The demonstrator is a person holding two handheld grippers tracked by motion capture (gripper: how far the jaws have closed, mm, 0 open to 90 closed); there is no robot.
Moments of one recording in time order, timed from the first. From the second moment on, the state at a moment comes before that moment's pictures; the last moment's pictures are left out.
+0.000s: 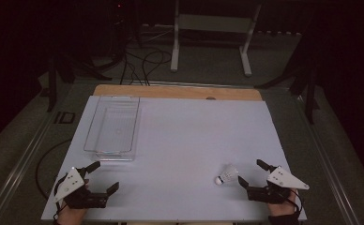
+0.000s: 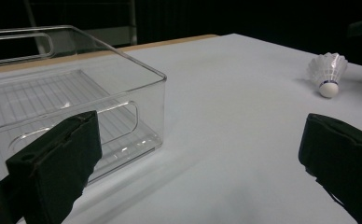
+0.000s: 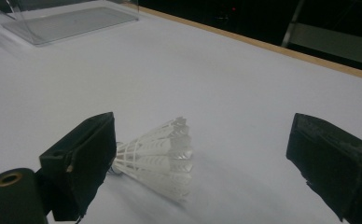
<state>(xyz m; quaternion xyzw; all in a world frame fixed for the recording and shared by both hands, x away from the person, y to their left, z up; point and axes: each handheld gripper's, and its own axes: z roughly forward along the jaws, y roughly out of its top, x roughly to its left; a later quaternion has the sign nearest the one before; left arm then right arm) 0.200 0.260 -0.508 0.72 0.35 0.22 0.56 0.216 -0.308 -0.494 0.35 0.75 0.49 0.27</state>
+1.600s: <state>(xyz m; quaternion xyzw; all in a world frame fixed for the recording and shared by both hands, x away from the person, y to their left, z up) 0.218 0.227 -0.454 0.83 0.30 0.11 0.45 0.212 -0.303 -0.489 0.35 0.75 0.49 0.27</state>
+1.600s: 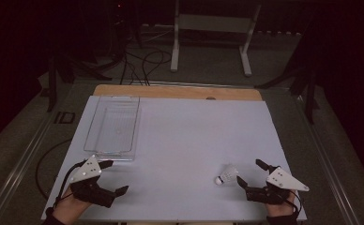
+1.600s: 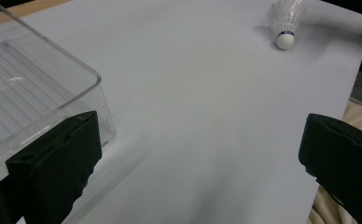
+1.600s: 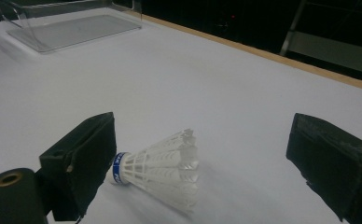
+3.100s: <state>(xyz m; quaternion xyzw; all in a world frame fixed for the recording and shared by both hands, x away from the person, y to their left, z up) 0.232 0.156 -0.446 0.91 0.25 0.08 0.33 0.213 -0.302 -0.489 0.35 0.75 0.49 0.27</state>
